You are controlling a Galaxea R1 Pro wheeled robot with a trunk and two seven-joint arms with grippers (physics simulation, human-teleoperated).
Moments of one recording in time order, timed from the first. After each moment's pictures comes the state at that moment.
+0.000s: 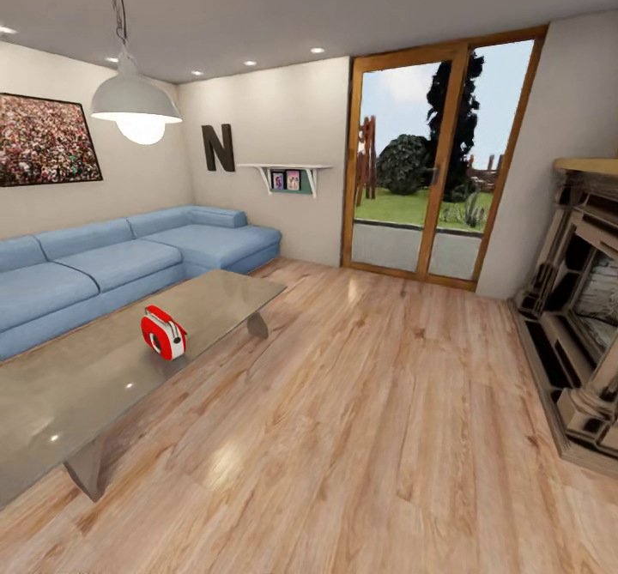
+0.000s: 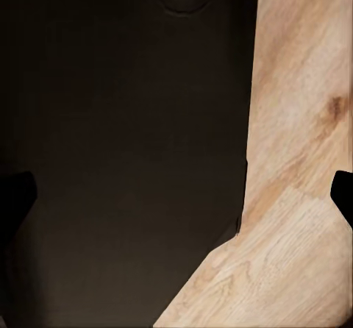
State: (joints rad) left arm 0.15 -0.03 0.06 -0.10 -0.01 -0.09 0.04; right arm 0.08 0.00 0.02 -0.03 -0.03 -0.06 -0.01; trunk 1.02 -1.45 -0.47
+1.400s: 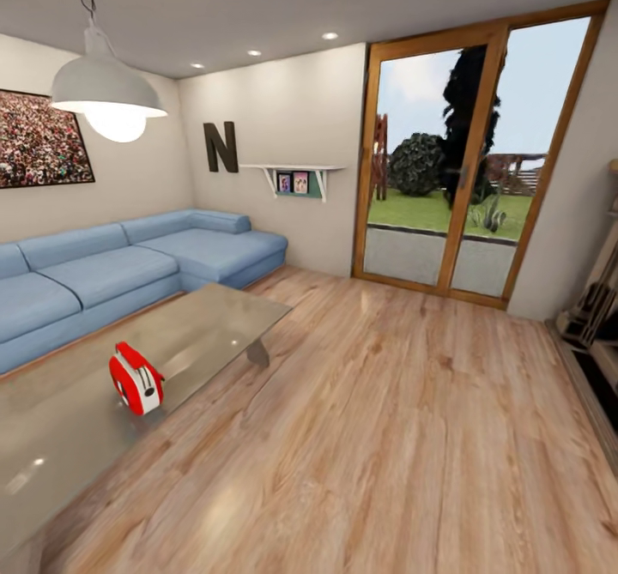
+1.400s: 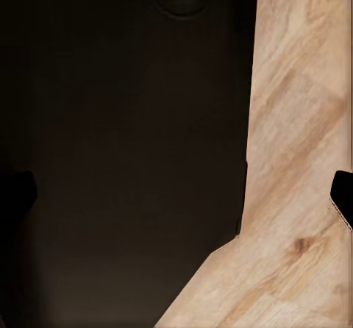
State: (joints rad) left arm 0.15 -0.03 0.07 -0.10 0.00 -0.01 0.04; right arm 0.08 0.00 0.02 -0.03 -0.03 -0.07 -0.01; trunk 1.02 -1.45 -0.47
